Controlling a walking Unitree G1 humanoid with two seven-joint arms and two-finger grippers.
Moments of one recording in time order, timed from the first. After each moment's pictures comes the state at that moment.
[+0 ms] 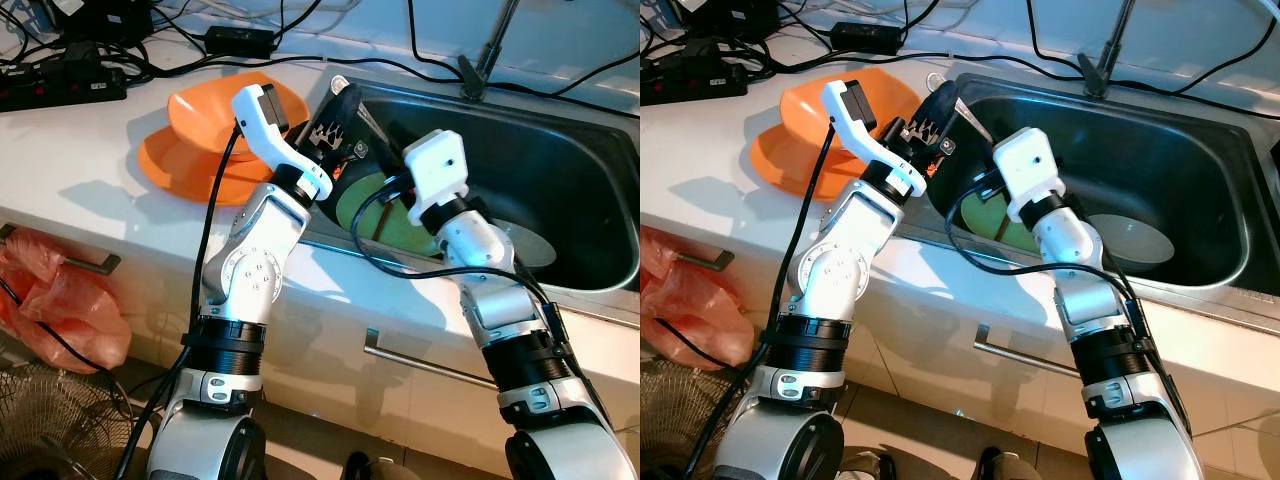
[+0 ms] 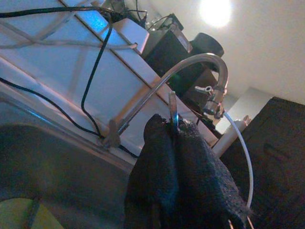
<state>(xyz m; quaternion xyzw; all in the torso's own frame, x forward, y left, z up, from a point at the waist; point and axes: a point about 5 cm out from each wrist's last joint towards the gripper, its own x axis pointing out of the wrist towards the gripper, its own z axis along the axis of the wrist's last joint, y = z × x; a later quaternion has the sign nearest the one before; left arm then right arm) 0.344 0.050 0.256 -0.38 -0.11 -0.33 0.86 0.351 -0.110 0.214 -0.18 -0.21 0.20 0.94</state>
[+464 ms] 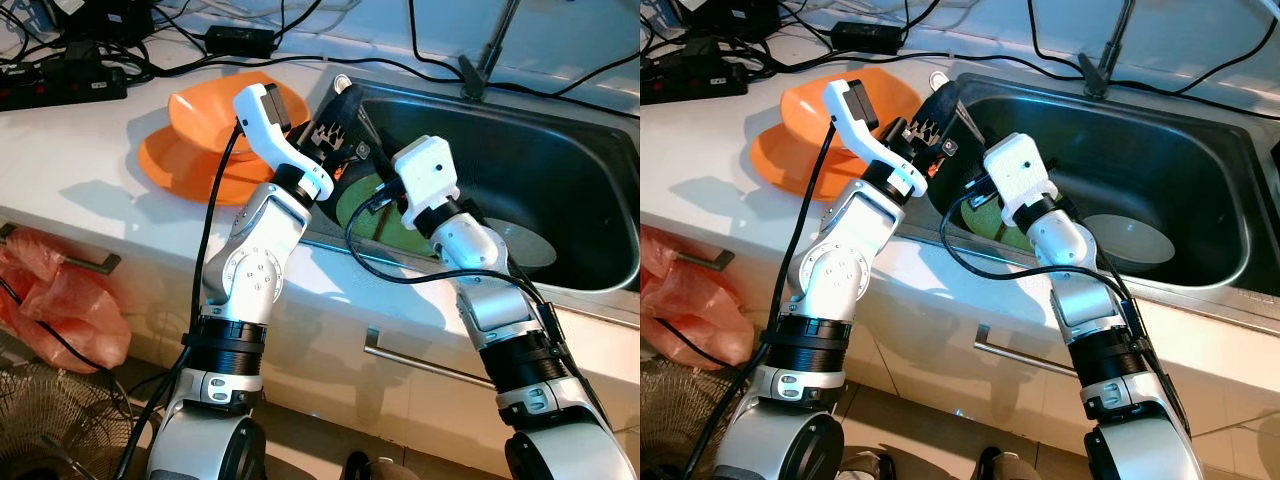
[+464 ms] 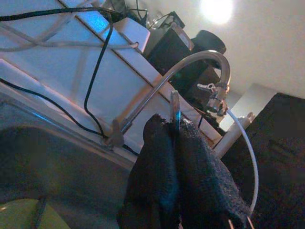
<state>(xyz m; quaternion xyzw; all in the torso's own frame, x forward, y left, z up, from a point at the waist) 0.344 0.050 0.256 -0.36 -0.11 -0.32 0.87 0.351 -0.104 0.208 -0.19 -0.20 0.22 0.94</state>
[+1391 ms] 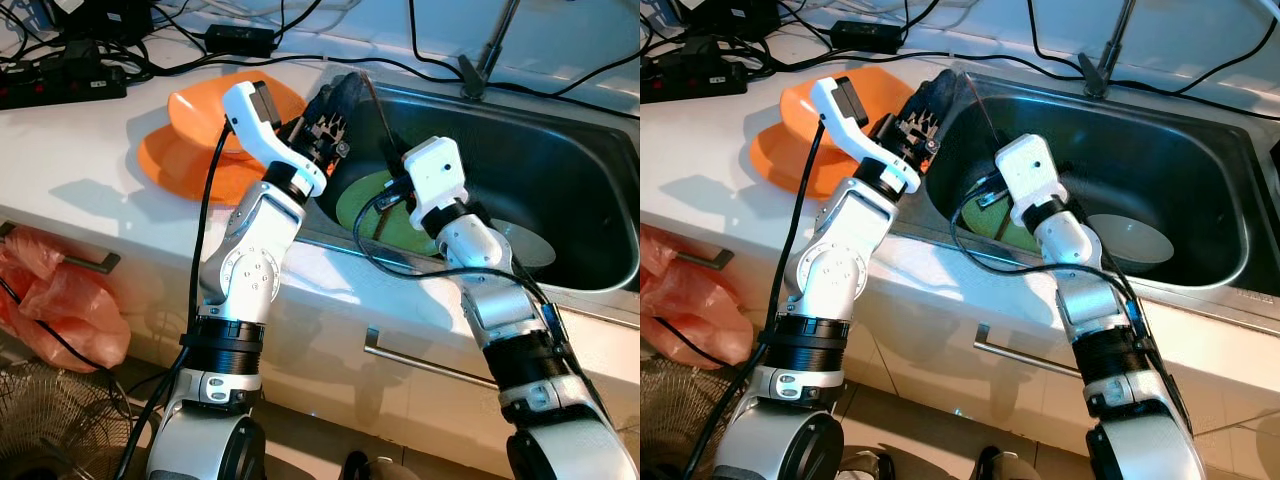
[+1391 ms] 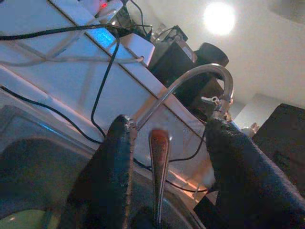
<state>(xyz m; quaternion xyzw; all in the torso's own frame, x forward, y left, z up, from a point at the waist) 0.345 0.056 0.258 -0.36 -0.13 -0.31 0.87 0.362 -0.127 0.198 -0.17 -0.15 0.15 0.96</state>
